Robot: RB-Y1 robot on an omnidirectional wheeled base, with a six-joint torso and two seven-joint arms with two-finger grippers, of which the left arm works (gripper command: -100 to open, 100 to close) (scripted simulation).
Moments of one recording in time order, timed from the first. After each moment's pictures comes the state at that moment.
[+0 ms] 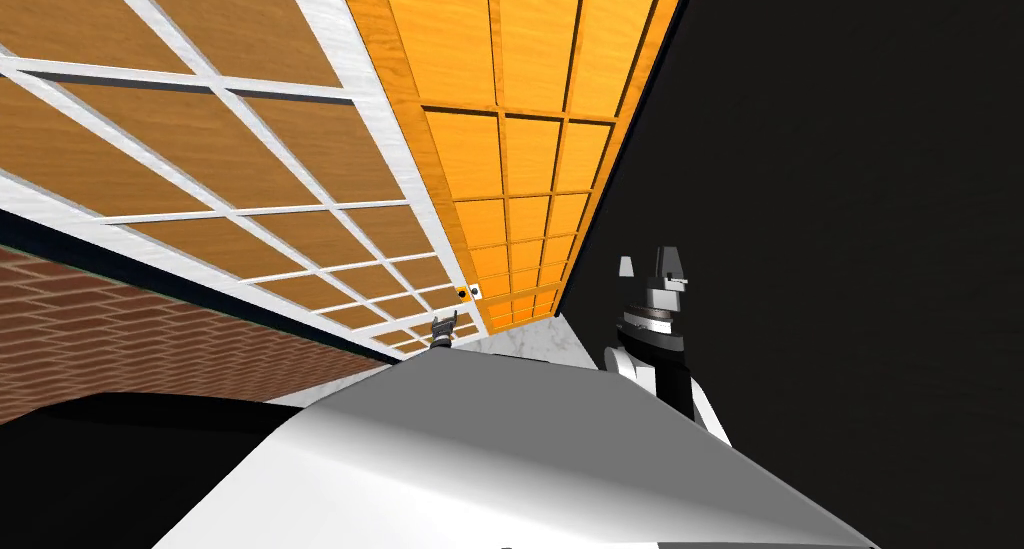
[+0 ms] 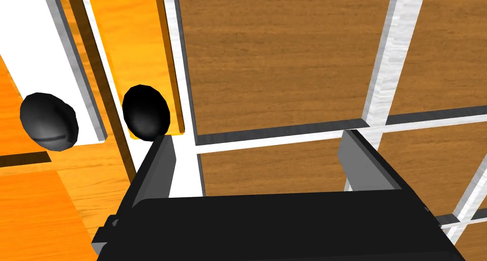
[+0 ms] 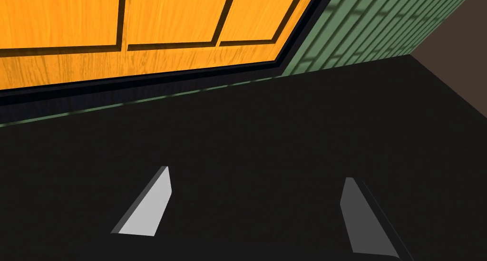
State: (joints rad) arm 0.05 0.08 0.52 -0.70 -0.08 -0.81 -1.45
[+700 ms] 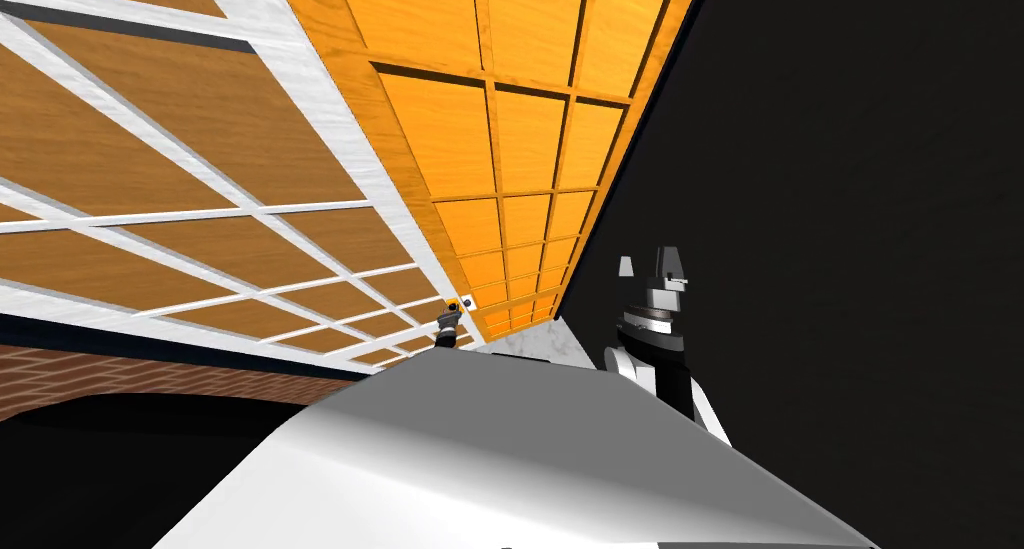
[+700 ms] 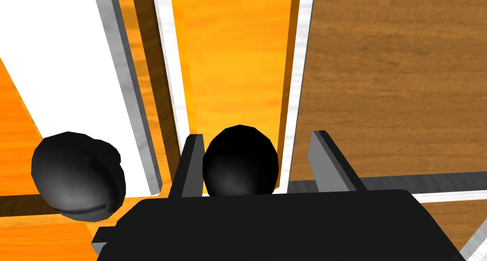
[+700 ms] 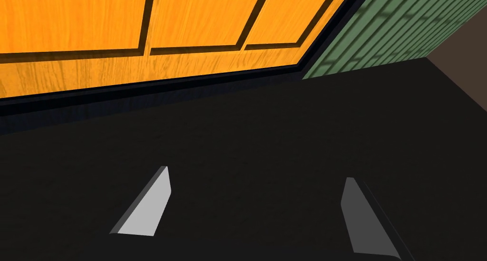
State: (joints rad) arm 0.02 0.05 0.49 -0.76 -0.09 -0.79 -1.44
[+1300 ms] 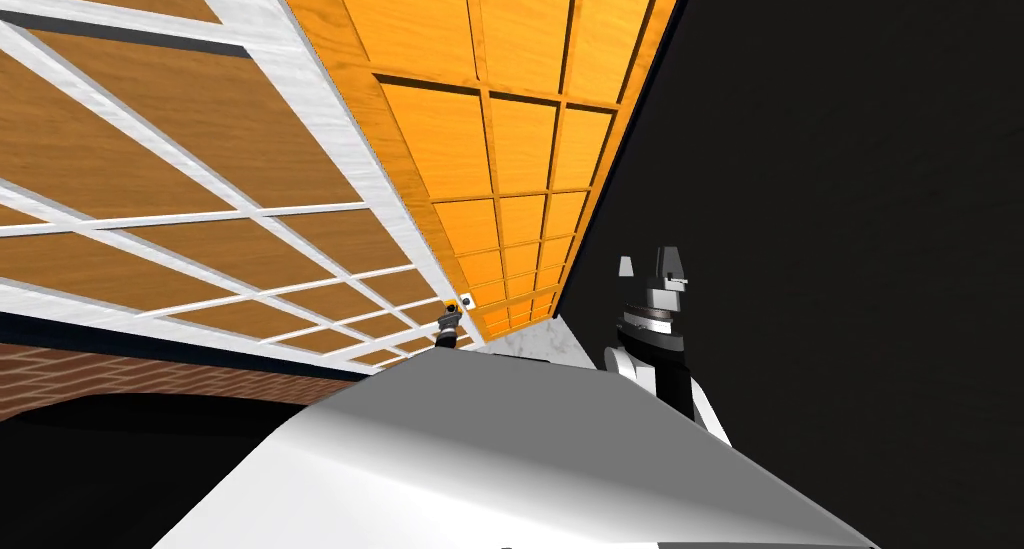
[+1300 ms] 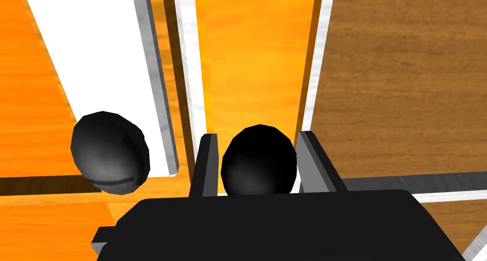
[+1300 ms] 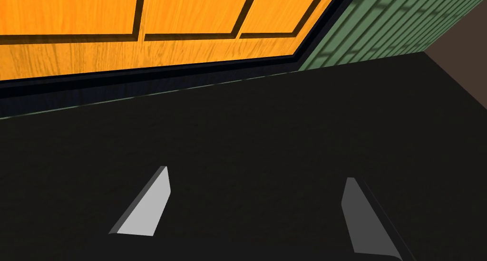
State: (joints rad) arm 0.02 0.05 0.49 -0.75 -0.09 -0.79 -1.44
